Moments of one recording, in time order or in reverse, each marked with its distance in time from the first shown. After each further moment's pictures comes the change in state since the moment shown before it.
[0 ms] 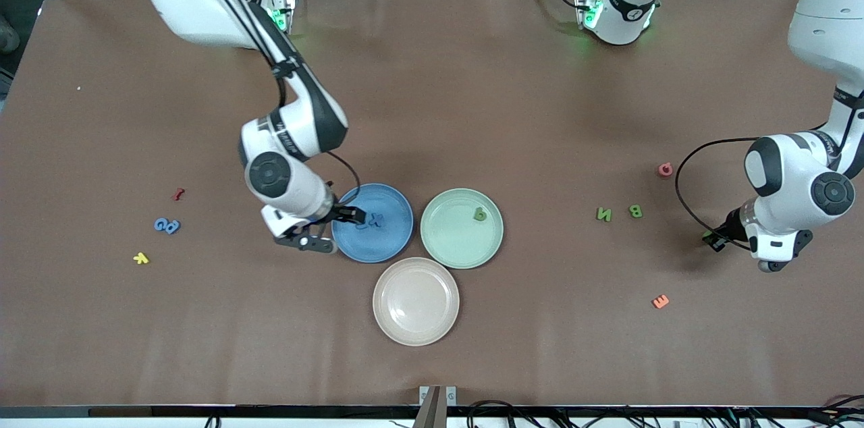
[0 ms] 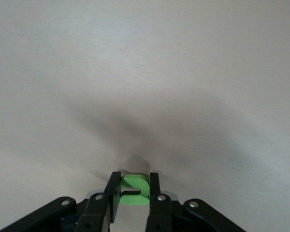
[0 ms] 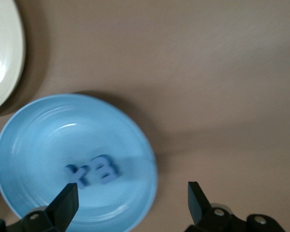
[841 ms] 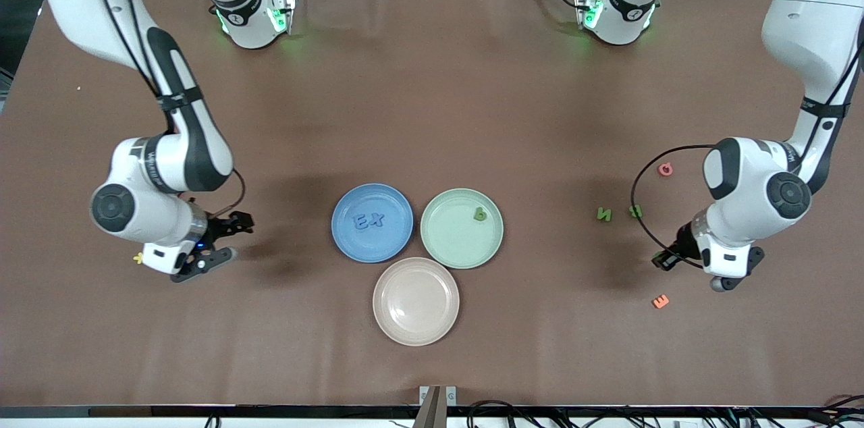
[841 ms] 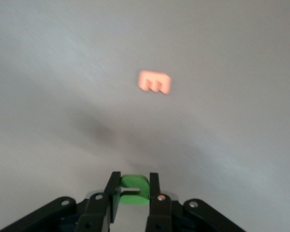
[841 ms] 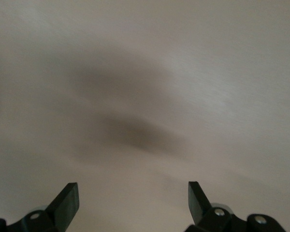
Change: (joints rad) left arm -0.023 -0.016 -0.225 0.059 -0.001 0.001 -0.174; right arm -0.286 -0.032 -0.073 -0.047 -0.027 -0.025 -0.959
